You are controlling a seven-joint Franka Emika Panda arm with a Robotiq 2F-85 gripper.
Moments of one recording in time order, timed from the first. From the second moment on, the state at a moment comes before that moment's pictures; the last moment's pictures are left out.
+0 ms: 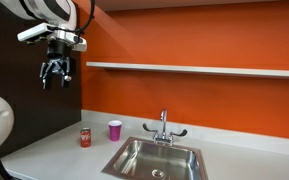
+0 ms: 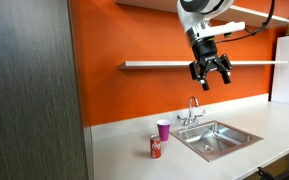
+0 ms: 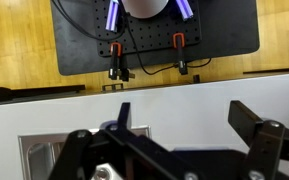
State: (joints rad) arm 0.03 -0.61 0.21 -2.43 0.02 1.51 0.25
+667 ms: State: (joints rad) arm 0.13 -0.54 0.17 -2.46 0.02 1.72 0.02
